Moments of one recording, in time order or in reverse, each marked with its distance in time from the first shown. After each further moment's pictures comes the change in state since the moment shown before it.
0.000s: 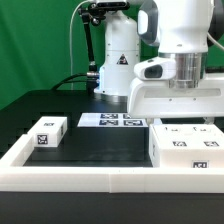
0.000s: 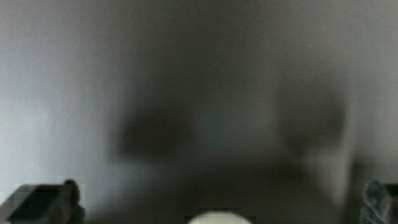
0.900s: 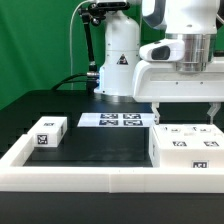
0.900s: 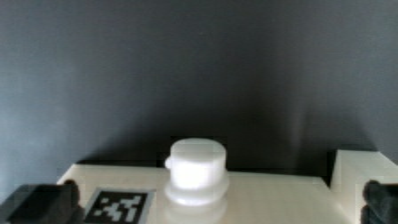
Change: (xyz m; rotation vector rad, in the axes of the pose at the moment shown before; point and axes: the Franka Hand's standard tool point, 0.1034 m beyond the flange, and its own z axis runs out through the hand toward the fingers) arm 0.007 -0.010 -0.036 -0.021 -0.004 -0.034
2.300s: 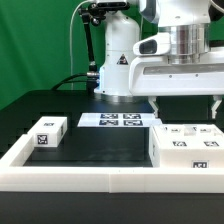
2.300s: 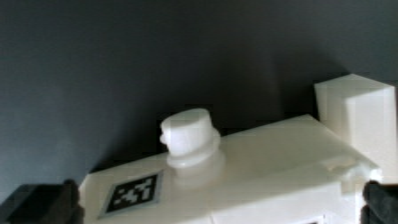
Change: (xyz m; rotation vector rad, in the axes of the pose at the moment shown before) arm 0.011 0.003 -0.017 0.089 0.001 0.320
